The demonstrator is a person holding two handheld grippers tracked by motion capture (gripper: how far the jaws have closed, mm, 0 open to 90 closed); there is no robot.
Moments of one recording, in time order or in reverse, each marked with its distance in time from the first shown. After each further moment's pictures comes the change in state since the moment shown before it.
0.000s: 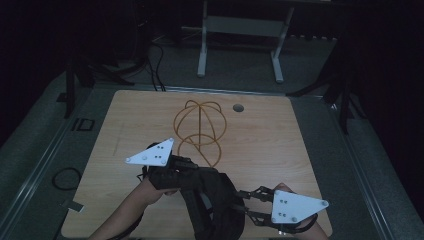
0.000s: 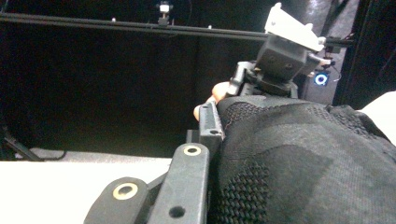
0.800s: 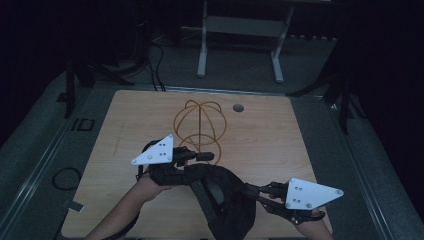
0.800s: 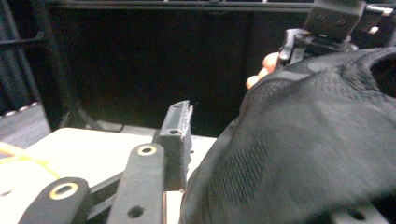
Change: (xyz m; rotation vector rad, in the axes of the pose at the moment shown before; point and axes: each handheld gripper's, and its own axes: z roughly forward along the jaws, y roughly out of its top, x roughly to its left) left arm 0.004 -0.001 -0.007 0.084 0.232 0.016; right arm -0.018 -0.007 -0.020 -0.047 -0.057 0.125
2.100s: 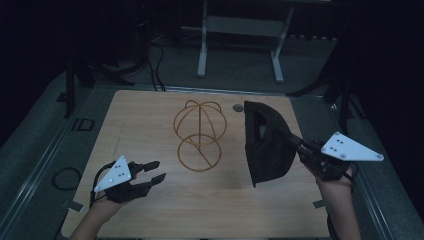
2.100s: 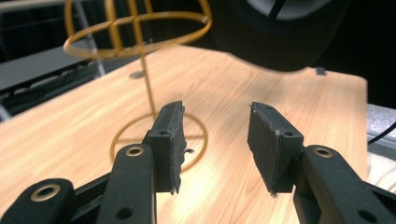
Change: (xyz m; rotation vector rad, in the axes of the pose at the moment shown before) left arm -0.009 -0.090 -0.102 0.202 0.424 -0.038; right arm -0.087 0.004 -0.048 0.048 -0.472 0.116
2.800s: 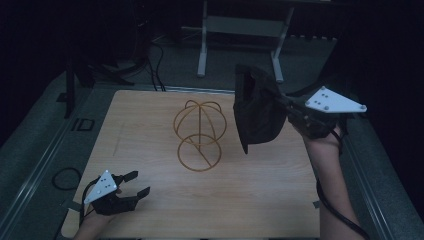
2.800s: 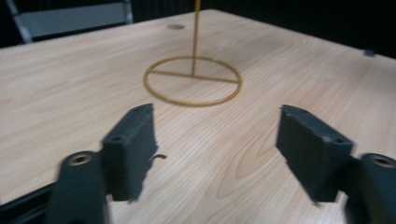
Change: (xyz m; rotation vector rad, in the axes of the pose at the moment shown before) left arm 0.009 -0.070 -0.015 0.057 0.116 -0.149; right arm -0.028 0.064 0.055 -0.004 -0.058 -0.029
